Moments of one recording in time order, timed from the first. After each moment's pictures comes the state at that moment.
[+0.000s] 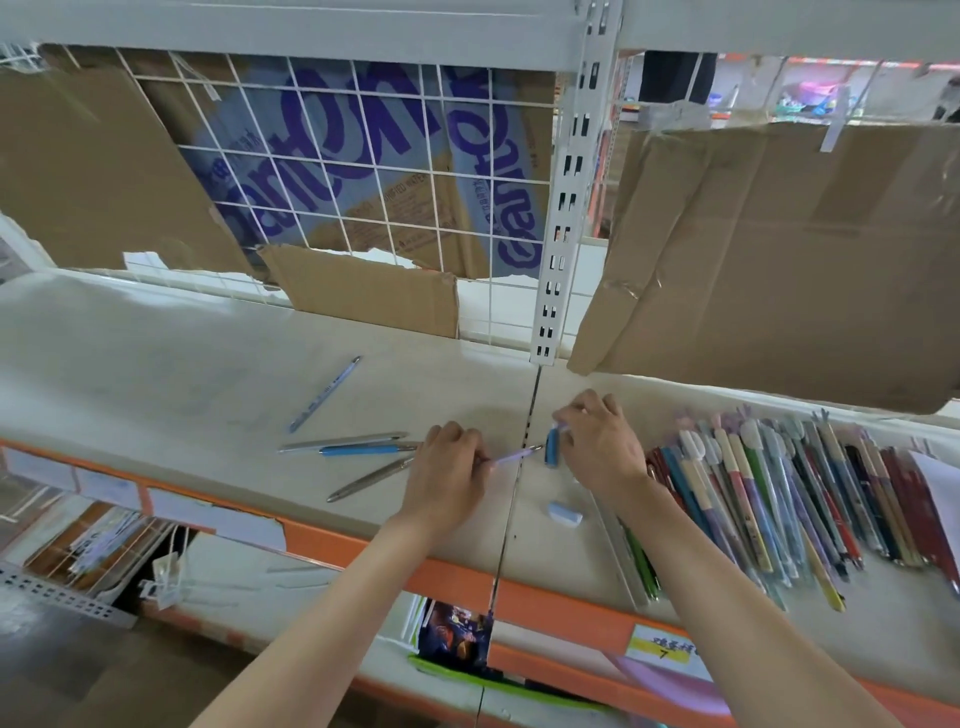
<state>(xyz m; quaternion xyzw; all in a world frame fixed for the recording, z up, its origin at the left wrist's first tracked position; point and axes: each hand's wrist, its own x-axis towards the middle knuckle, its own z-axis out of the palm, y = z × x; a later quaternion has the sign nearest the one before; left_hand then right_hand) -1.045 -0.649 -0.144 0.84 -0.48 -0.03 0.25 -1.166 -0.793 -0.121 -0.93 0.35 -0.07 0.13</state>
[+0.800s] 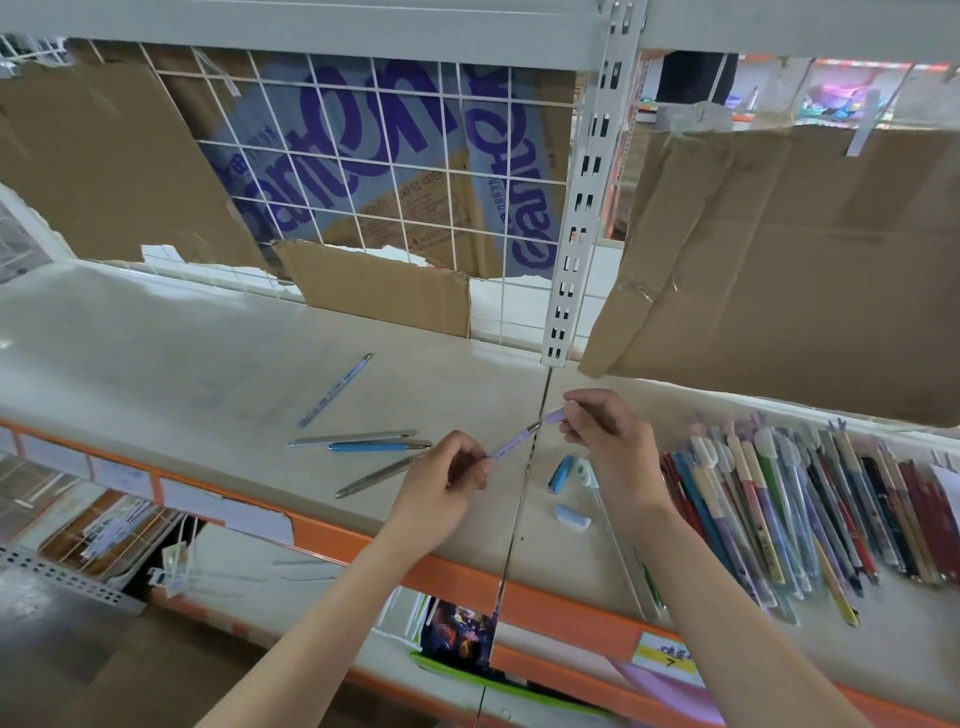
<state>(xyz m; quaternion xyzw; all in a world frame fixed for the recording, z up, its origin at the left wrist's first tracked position) -1.055 -0.617 -0.123 0.76 -0.41 -0.19 0.47 -1.174 -0.764 -0.107 -0.62 0.29 -0.34 0.64</state>
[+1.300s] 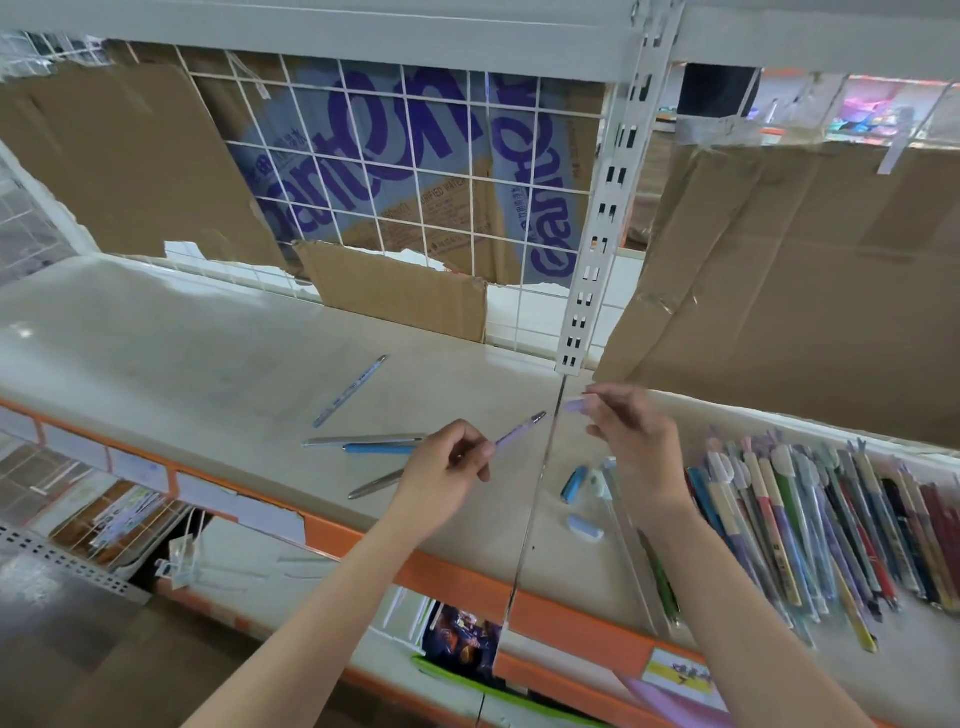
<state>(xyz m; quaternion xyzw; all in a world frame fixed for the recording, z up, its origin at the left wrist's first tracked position) -1.039 -0.622 -0.113 0.75 -0.37 -0.23 0.50 -1.167 -0.767 -0.091 -0.62 0.31 -0.37 0.62</state>
